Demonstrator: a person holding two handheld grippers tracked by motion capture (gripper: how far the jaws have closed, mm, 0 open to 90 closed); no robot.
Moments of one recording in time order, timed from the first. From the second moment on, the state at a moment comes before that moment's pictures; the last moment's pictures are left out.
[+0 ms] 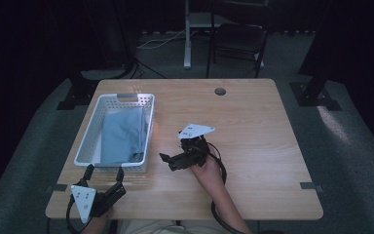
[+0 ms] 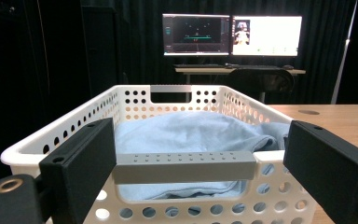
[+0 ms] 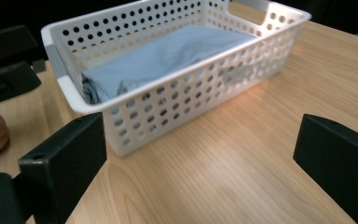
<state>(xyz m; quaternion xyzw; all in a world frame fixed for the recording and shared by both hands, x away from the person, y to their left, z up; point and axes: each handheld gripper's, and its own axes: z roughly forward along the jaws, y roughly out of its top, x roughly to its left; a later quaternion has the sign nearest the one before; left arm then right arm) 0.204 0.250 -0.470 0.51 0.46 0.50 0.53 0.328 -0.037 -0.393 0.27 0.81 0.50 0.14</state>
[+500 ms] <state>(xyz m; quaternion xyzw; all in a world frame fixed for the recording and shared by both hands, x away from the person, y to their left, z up) 0.204 0.250 -0.470 0.51 0.46 0.50 0.53 0.303 -0.085 -0.391 0.29 0.80 0.50 0.16</state>
